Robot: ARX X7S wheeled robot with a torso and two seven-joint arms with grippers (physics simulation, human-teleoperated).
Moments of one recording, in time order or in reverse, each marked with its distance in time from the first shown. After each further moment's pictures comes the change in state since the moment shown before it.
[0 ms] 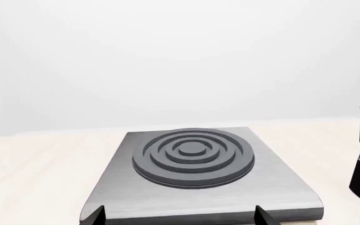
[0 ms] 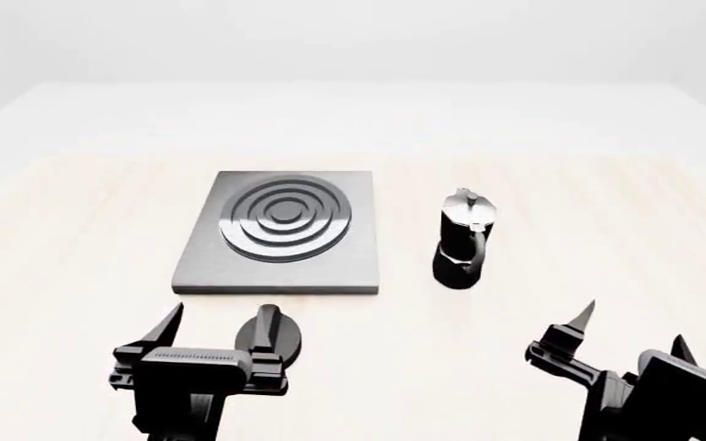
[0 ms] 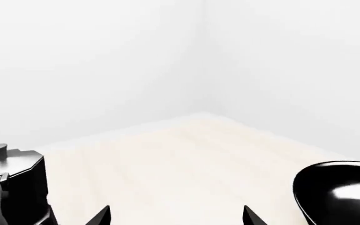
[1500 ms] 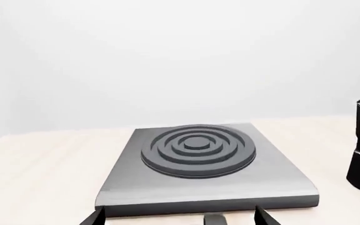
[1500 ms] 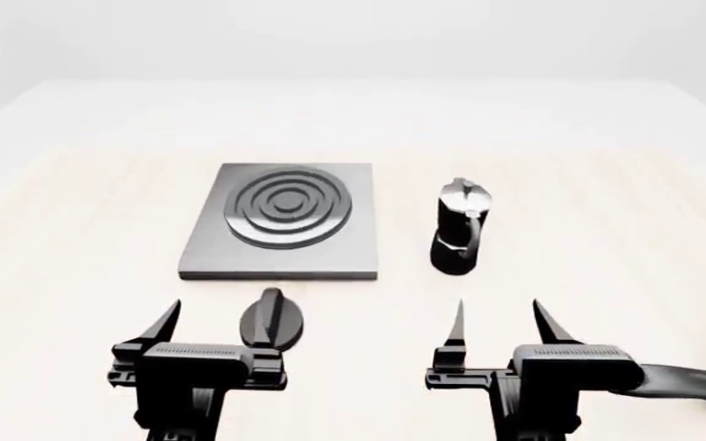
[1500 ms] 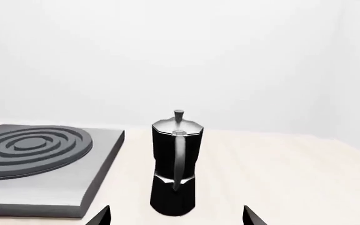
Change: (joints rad) left arm -0.007 0.050 -0.042 0.003 0.060 -0.028 0.034; right arm 0.022 0.024 -0.218 0.115 -0.089 -0.110 -0.303
